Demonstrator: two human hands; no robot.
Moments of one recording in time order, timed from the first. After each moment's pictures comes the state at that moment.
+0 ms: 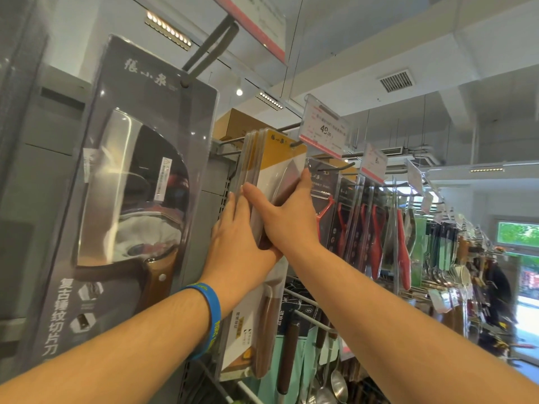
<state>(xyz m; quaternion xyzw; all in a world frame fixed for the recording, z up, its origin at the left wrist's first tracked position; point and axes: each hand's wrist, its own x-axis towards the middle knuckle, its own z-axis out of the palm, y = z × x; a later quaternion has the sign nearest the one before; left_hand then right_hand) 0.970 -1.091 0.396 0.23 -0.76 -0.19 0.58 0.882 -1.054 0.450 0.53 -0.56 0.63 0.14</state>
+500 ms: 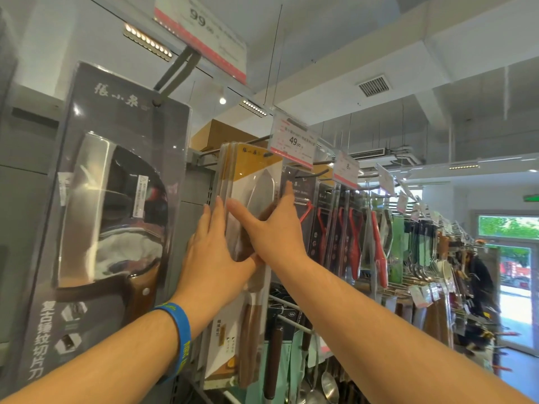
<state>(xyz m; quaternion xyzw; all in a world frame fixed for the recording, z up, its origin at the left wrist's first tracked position) 0.974 -1.088 0.391 0.23 -0.76 -0.18 0.58 0.878 -1.031 0.444 0.53 -0.54 0.64 0.10</state>
